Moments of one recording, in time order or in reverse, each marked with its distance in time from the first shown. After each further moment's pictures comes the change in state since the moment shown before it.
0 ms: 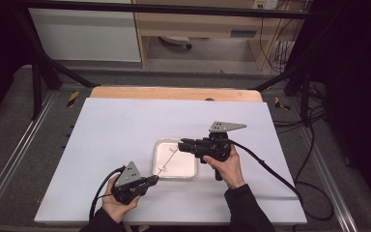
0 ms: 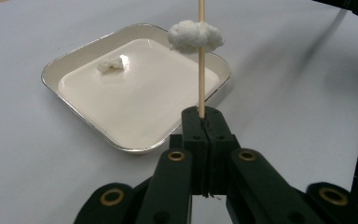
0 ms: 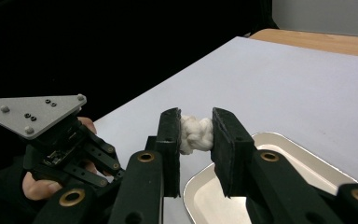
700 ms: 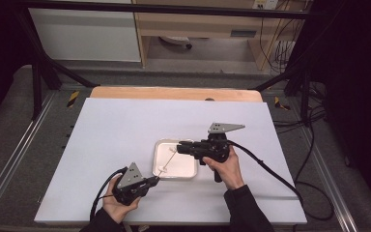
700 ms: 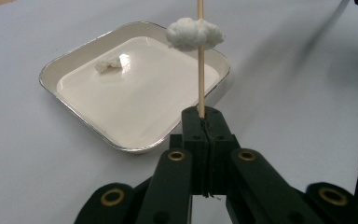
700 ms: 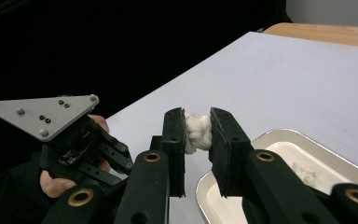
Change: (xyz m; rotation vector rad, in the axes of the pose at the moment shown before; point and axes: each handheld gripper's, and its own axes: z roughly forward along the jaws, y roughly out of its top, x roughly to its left) left arm -0.002 0.000 0.001 0.012 0.004 0.033; right arm 0.001 -0.002 0.002 0.011 0.046 0.014
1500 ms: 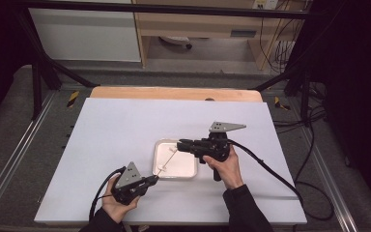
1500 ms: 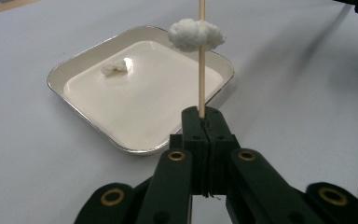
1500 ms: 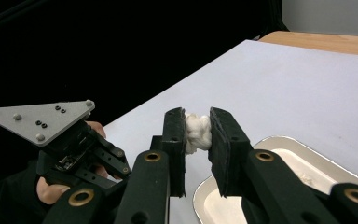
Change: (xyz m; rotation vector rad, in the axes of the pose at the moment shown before) left arm 0.001 -0.001 -0.002 -0.018 0.013 -0.004; right arm -0.002 0.001 0.000 -0.031 -0.005 0.002
